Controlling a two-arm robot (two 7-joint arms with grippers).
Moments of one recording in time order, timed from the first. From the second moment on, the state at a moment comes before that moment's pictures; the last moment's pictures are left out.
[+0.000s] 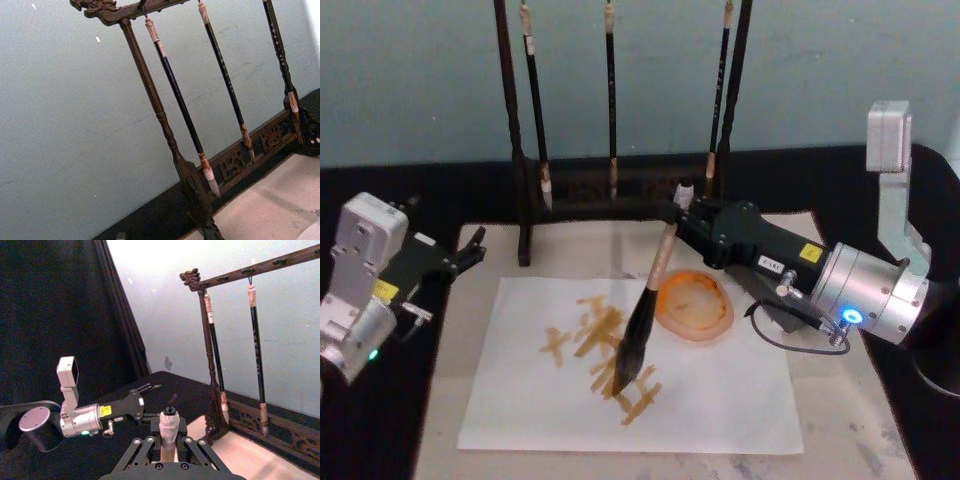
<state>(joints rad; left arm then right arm) -0.20 0.60 0.45 -1.41 -0.25 -0.12 0.03 0.31 0.57 -0.55 -1.59 0.88 0.07 0.56</state>
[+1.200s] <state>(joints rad) -0.20 0.60 0.45 -1.41 -0.25 -0.12 0.03 0.27 0.51 -0.47 -1.56 0.72 -0.05 0.49</state>
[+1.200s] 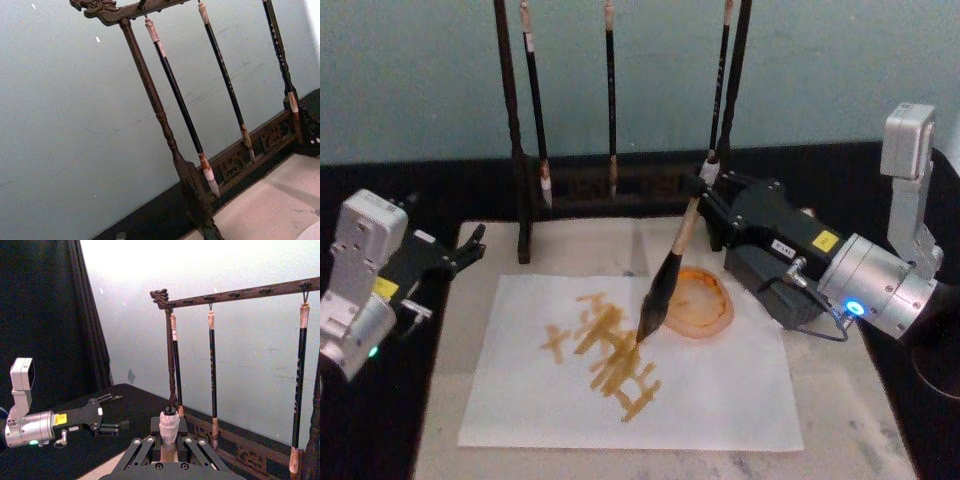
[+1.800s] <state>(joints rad) -0.20 0.60 0.45 -1.41 -0.25 -0.12 0.03 0.25 0.51 -0.47 -1.60 0.75 0.03 0.55</state>
